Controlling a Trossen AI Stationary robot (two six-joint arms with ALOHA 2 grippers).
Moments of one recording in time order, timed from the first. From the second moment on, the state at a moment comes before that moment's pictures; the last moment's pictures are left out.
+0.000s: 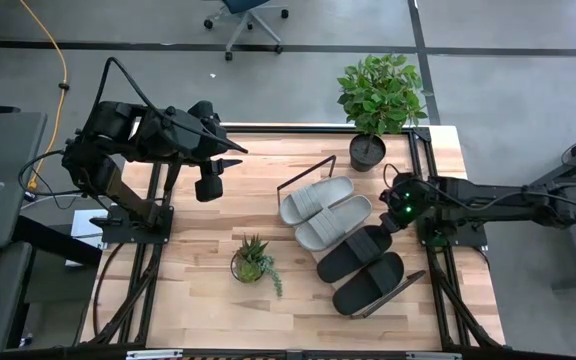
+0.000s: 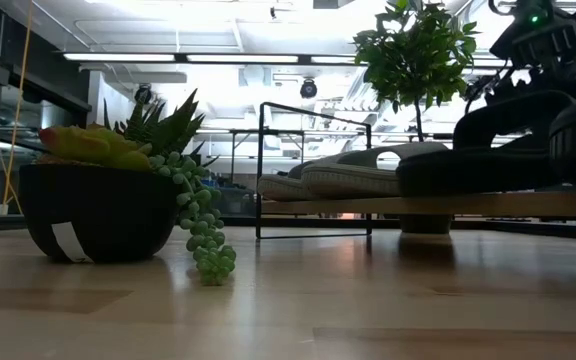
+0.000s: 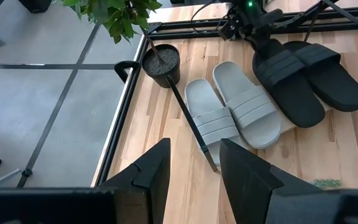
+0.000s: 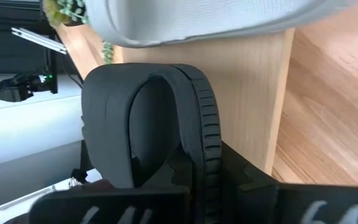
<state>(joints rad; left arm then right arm) 0.00 1.57 2.34 -1.53 -0.38 -0.02 -0.20 0.67 0.36 -0.56 -0.56 0.98</state>
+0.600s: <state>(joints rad) 0.00 1.57 2.34 -1.55 -0.38 -0.02 -0.20 0.74 0.36 -0.51 -0.53 0.96</state>
